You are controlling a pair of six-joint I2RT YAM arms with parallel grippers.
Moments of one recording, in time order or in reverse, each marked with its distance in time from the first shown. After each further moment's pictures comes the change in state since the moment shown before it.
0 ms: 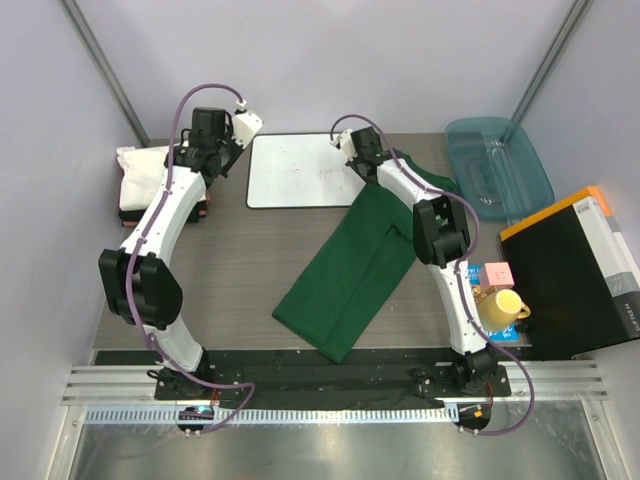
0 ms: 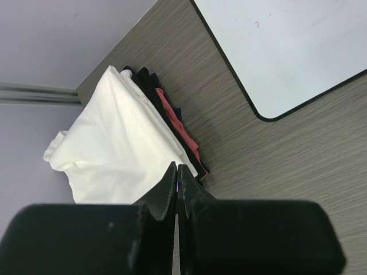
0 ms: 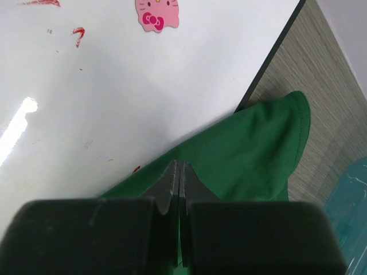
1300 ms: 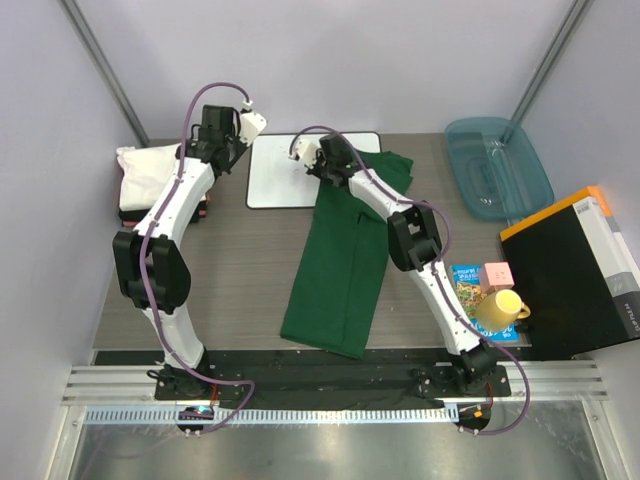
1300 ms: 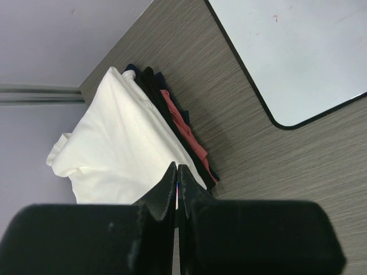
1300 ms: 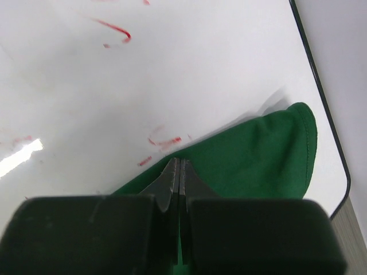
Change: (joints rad) left arm 0.000 0.129 0.084 0.007 -0.053 0.028; right arm 0.119 0.214 0.261 0.119 -0.296 -0.183
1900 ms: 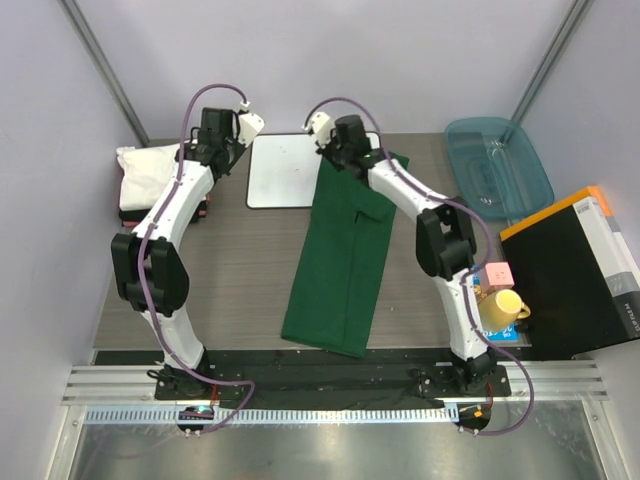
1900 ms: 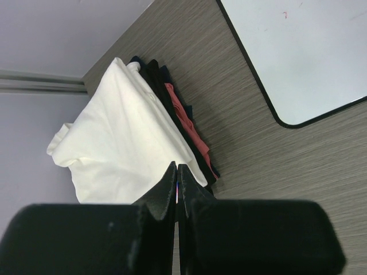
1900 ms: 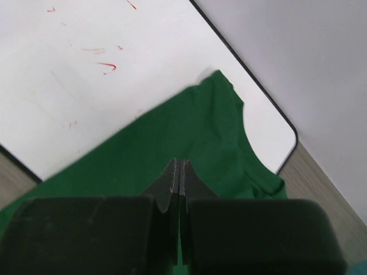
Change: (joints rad) left arm 0.000 -0.016 -0.039 0.034 -0.039 -0.026; right arm 0.004 -0.340 -0.348 0.153 0.036 0.203
